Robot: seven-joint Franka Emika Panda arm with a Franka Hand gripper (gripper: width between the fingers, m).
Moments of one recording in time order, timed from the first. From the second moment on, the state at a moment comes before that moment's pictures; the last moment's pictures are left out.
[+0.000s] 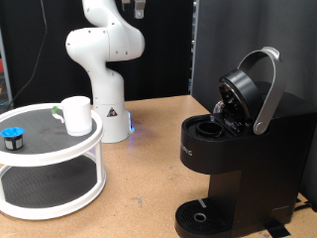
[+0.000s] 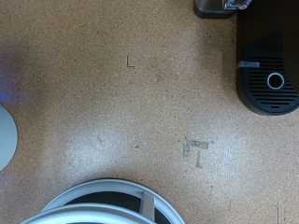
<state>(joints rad) 0.00 -0.78 0.00 -2.35 0.02 1.58 -0.80</state>
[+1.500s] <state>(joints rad) -0.08 -0.71 -0.29 -2.34 -0.07 1.65 -1.07</state>
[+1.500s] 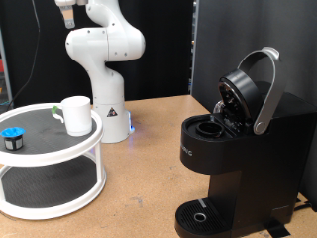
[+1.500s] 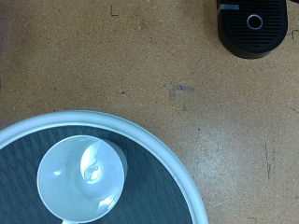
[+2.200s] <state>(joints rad) -0.12 -0.66 -0.42 -2.33 -0.20 1.63 -1.19</state>
